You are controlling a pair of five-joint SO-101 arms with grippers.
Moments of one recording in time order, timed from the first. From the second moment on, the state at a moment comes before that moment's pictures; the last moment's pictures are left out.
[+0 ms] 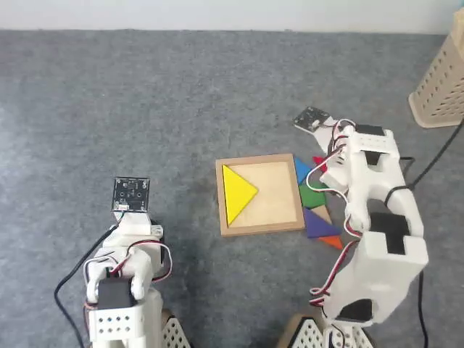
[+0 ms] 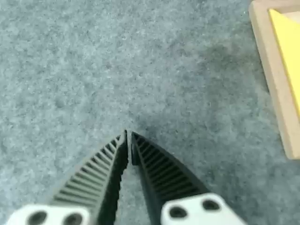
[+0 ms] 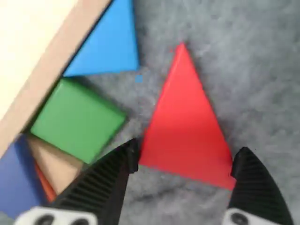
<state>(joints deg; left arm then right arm) -10.7 -103.3 97.2 71.5 -0.7 2.1 17.8 14.5 61.8 51.9</state>
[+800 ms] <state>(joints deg) -10.7 -103.3 97.2 71.5 -0.7 2.4 19.8 13.1 62.9 61.3</state>
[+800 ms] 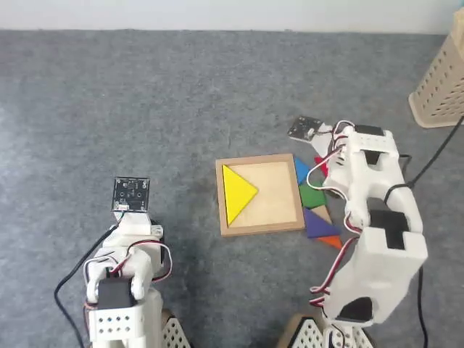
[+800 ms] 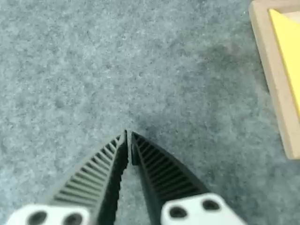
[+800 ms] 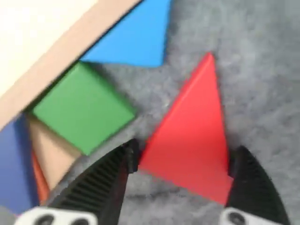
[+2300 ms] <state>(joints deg) -10.7 -103.3 97.2 71.5 -0.7 4.9 11.5 -6.5 82.1 24.9</state>
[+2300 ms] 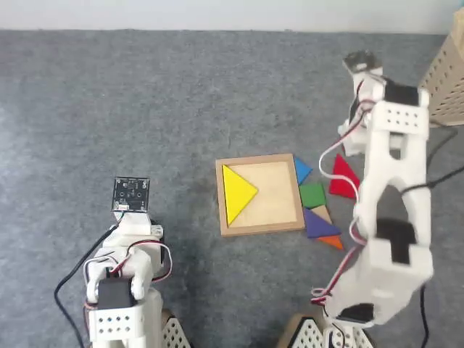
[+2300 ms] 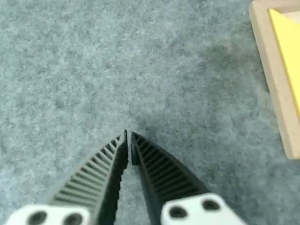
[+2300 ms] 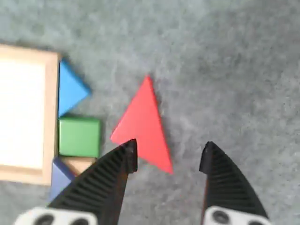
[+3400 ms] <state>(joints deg) -10.6 -103.3 97.2 71.5 -0.7 -0.5 15.4 20.5 58.2 36.8</state>
